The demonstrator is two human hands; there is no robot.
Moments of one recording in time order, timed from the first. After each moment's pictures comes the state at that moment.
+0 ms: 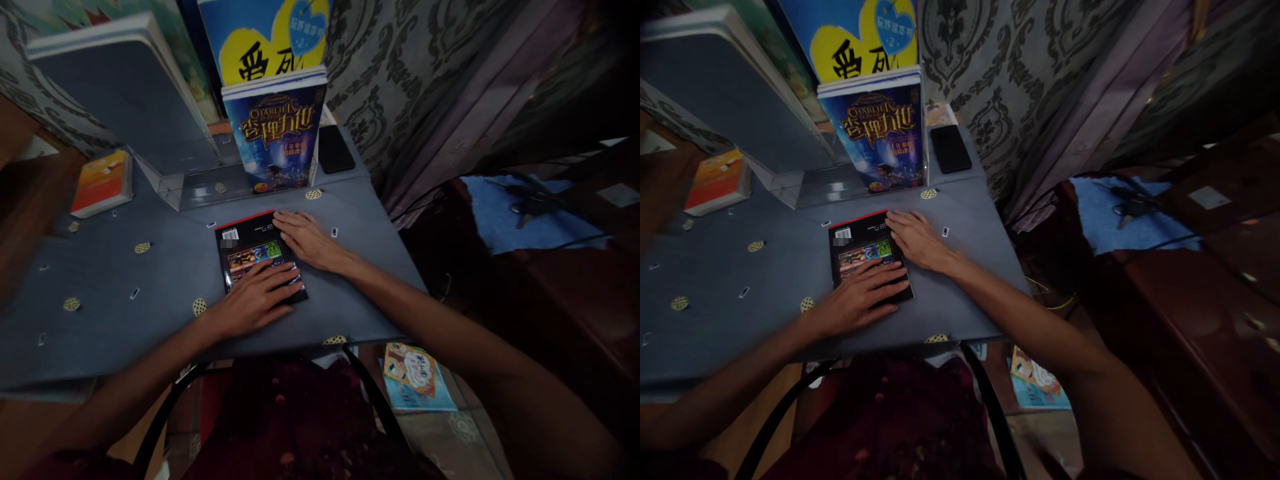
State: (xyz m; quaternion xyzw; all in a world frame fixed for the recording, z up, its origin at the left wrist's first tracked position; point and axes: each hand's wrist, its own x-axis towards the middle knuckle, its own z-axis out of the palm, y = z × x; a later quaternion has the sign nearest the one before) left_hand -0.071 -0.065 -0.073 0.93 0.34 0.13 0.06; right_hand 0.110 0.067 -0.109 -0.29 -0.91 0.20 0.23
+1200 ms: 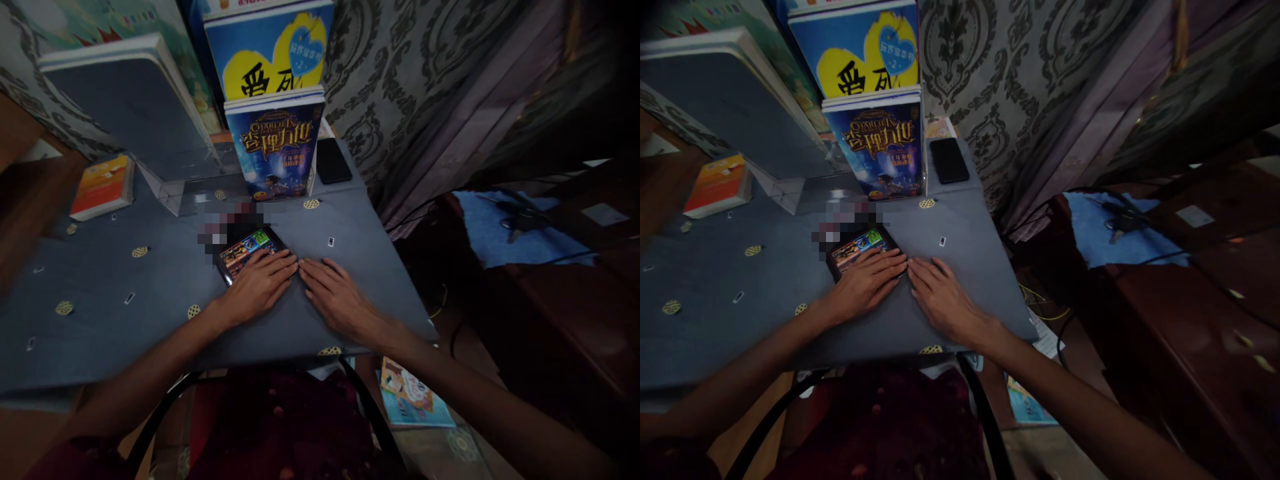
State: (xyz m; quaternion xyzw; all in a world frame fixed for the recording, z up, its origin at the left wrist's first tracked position) left_hand -0.057 -0.034 -0.083 0.90 0.41 0.18 0.02; right_hand 0.170 -0.020 -0.108 -0.28 -0.93 0.09 0.22
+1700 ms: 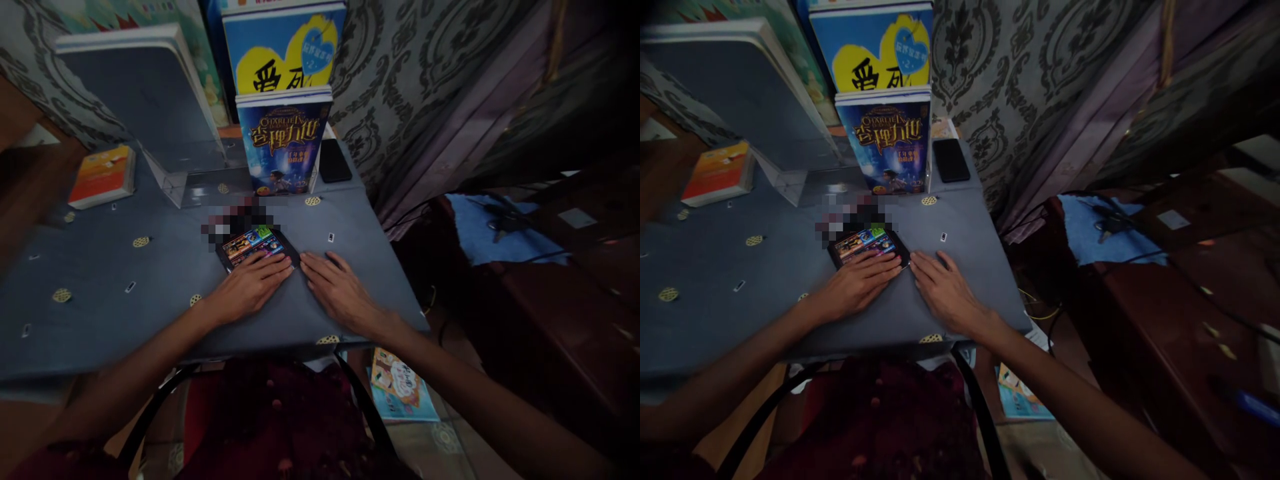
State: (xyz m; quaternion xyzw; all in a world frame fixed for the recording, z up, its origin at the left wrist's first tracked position) left_hand -0.080 -0.054 -0.085 0.92 0.37 0.15 0.01; right_hand 0.171 -0.022 -0.099 -0.29 -0.94 0.05 0.17
